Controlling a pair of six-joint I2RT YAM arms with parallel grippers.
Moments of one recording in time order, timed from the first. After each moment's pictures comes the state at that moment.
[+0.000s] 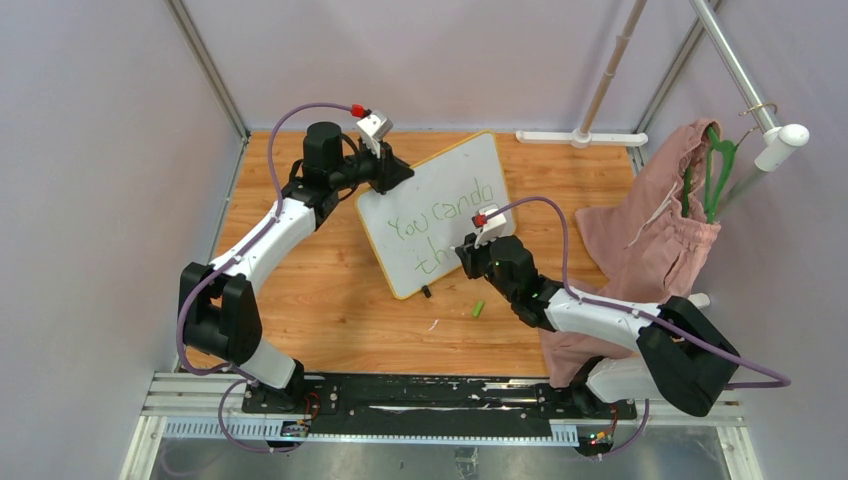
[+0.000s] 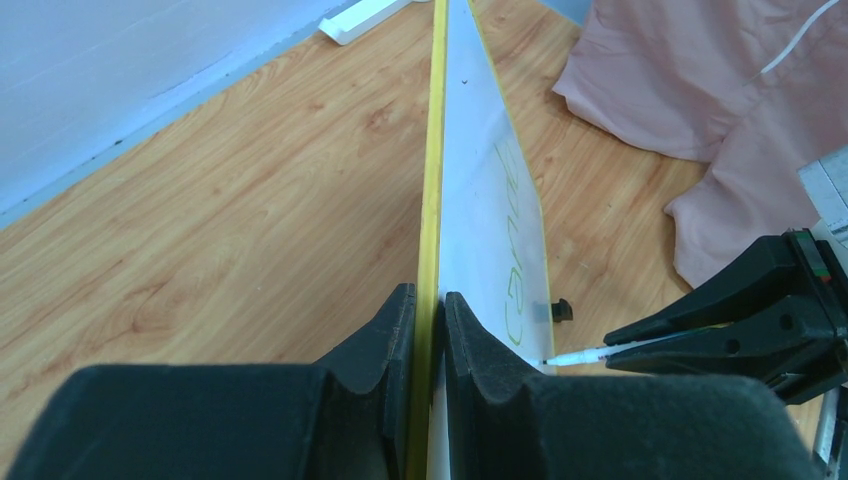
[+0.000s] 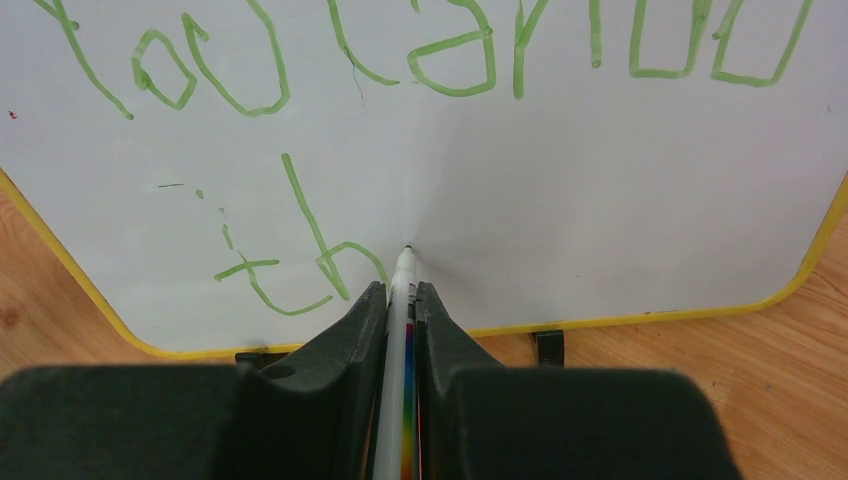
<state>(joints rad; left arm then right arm) -0.32 1.53 1.21 0.07 0.66 0.00 0.79 1.29 0.53 0.48 0.21 0.18</state>
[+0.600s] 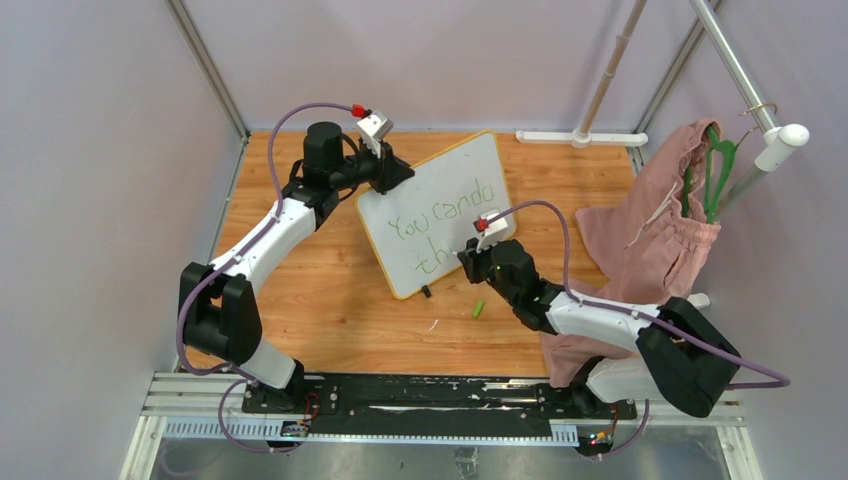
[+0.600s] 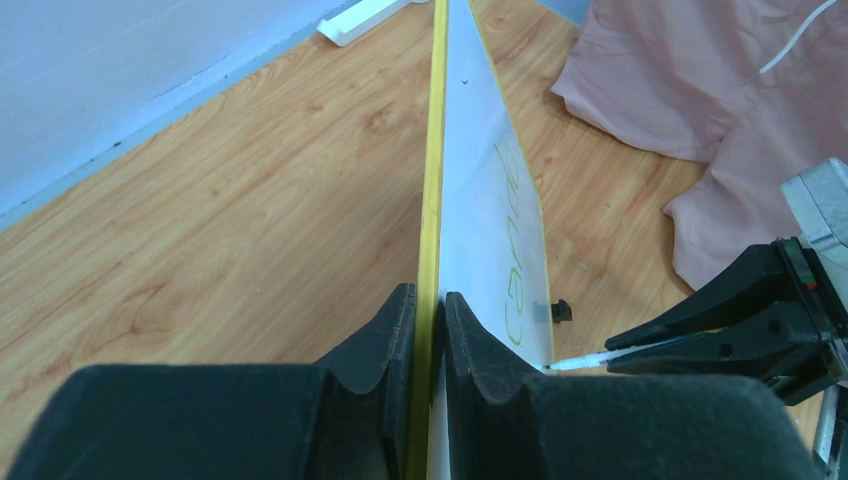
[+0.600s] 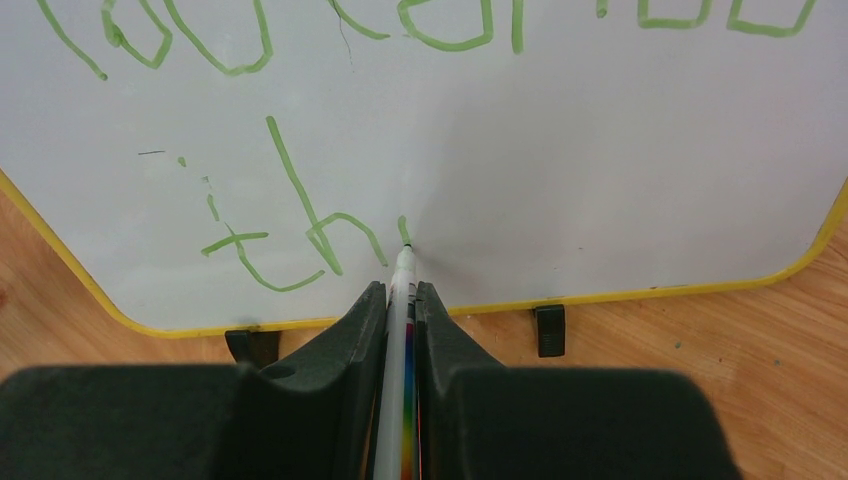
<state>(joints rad) -0.32 1.53 1.21 0.07 0.66 0.00 0.79 1.29 0.50 0.49 0.21 0.19</state>
